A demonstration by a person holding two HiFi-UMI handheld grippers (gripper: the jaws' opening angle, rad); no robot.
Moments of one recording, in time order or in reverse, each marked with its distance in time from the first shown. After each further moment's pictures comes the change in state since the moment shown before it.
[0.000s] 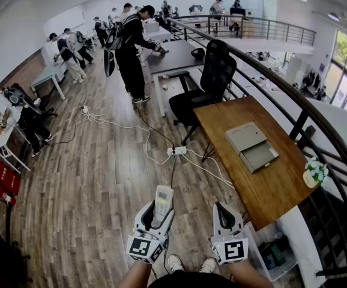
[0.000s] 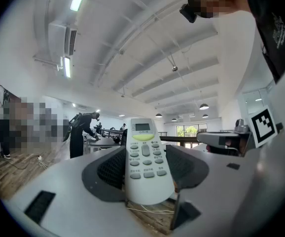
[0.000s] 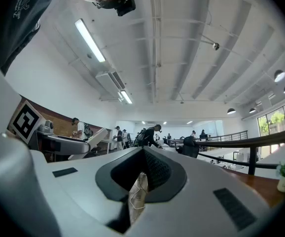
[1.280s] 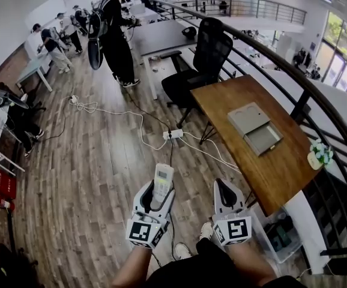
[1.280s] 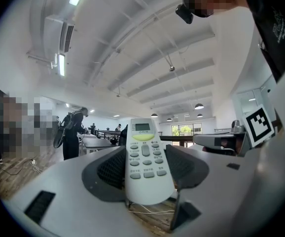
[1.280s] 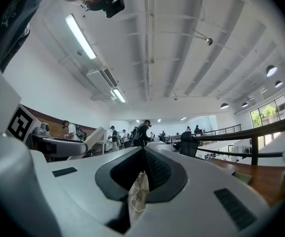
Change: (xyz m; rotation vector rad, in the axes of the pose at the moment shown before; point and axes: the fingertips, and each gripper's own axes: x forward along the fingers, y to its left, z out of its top) left arm 0.044 0.075 0.003 0.010 0.008 -0.074; right arm 0.087 0.015 -0.015 0.062 0.007 -0.070
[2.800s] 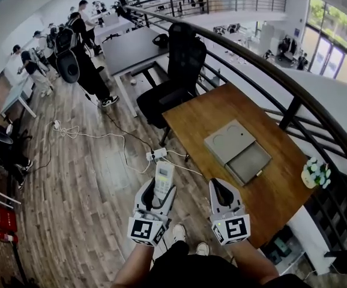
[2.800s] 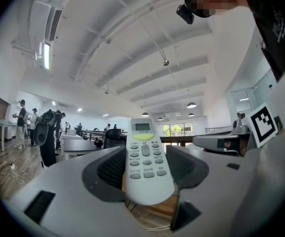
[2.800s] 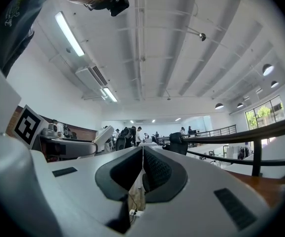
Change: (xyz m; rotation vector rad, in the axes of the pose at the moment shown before) left arm 0.278 -0.022 -0.001 0.039 -0.006 -0.114; right arm 0.133 -0.207 -0.017 0.012 -0.004 -0.052
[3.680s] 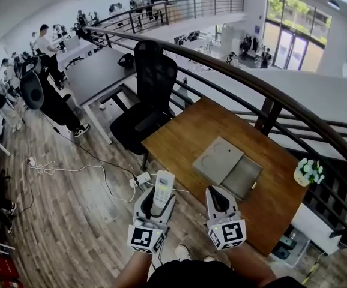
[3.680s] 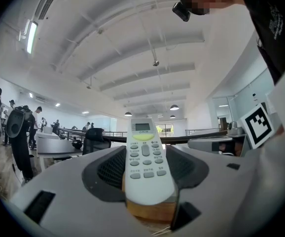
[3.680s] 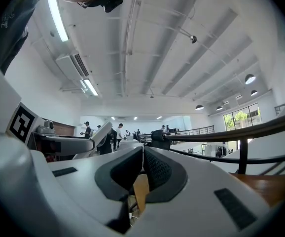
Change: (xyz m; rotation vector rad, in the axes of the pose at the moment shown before) left arm 0.109 0.057 0.005 -0.009 -0.002 -0.251; right arm 0.091 -0.043 -0.010 0.014 0.044 -0.255
